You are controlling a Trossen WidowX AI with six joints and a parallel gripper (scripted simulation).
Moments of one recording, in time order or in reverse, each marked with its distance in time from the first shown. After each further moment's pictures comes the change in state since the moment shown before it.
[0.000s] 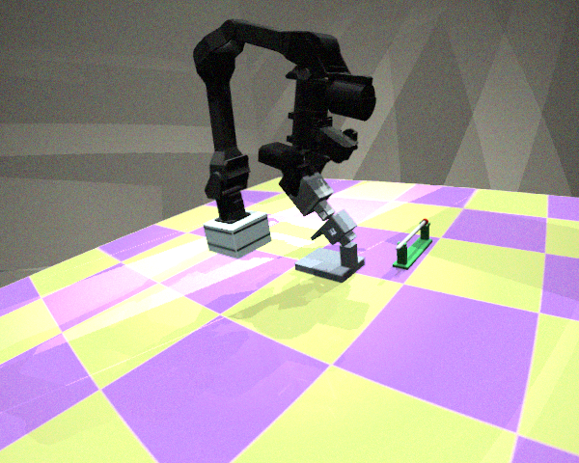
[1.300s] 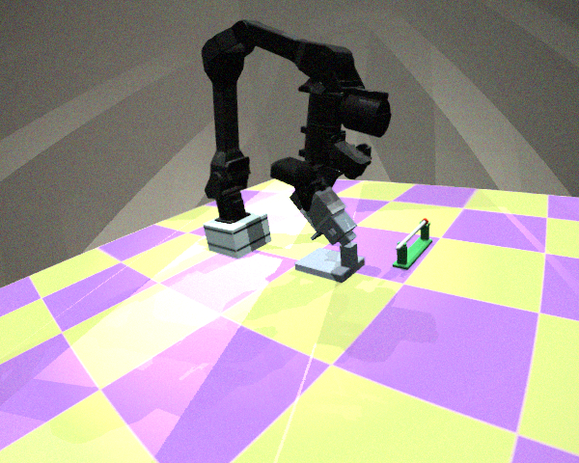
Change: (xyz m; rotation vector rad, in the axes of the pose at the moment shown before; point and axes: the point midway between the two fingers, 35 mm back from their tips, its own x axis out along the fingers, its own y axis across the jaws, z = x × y) arm 0.018 0.000 0.030 0.002 0.000 0.002
